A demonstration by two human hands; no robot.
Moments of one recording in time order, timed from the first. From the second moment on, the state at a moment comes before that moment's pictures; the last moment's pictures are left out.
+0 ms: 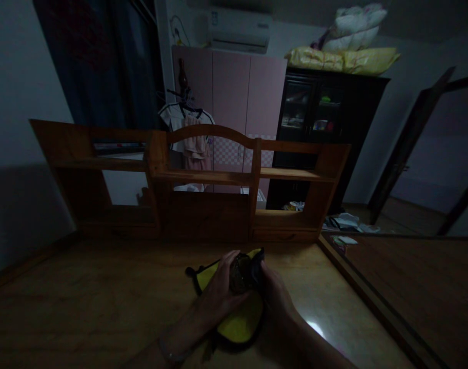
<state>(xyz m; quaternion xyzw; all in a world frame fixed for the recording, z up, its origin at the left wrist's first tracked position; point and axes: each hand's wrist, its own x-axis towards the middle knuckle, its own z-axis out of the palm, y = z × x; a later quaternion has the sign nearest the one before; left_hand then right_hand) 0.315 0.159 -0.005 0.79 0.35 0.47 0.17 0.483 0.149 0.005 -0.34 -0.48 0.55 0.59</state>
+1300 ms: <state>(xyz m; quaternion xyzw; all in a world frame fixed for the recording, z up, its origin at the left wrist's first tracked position) 0.315 0.152 -0.001 0.86 0.28 0.43 0.07 0.493 0.149 0.003 -0.37 -0.56 0.49 0.55</state>
